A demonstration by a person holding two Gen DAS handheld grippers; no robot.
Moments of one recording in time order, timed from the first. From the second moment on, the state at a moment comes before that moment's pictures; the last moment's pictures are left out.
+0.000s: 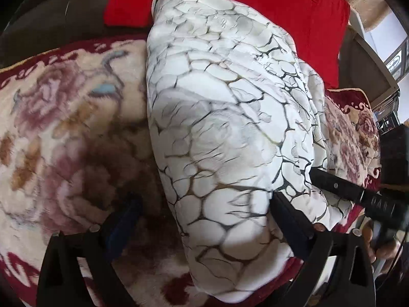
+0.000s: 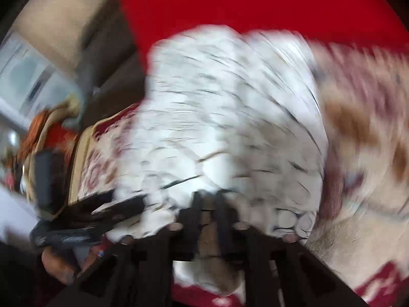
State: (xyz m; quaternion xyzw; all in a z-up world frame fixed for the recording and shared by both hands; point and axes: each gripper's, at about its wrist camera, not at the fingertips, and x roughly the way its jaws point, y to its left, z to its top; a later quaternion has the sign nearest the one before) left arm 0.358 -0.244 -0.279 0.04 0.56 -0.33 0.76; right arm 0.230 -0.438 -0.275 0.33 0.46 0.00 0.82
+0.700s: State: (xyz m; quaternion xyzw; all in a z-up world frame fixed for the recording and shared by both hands) left arm 0.429 -0.234 -0.252 0.06 0.54 -0.28 0.79; right arm 0.336 -0.474 -0.182 0.35 0.39 0.03 0.85
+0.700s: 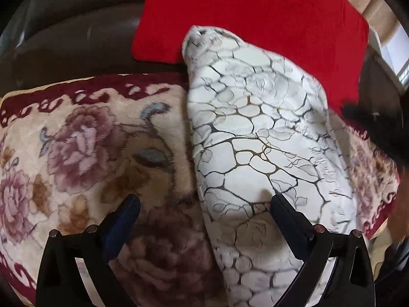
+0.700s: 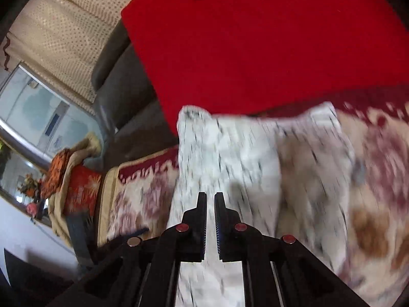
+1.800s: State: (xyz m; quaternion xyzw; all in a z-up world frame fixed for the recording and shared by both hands) left arm 0.364 -0.236 -0.222 0.14 0.46 -0.22 0.85; right arm 0.251 -0.415 -0.211 0.30 0.44 -0.02 0.84
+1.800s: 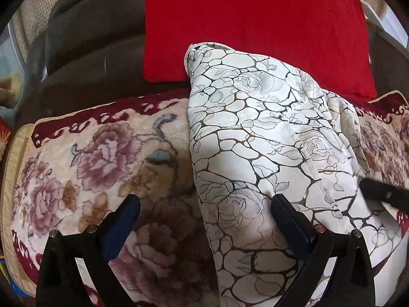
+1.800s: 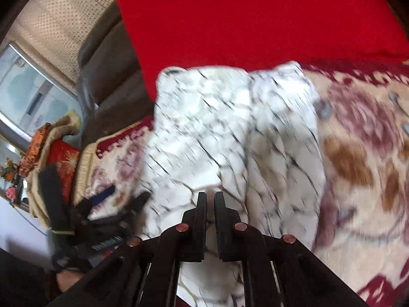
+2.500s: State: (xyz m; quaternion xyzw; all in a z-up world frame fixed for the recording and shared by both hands) left arm 0.338 -0.245 -0.251 0.19 0.46 -0.19 0.85; right arm 0.214 -0.402 -0.263 0.29 0.42 -0.04 0.86
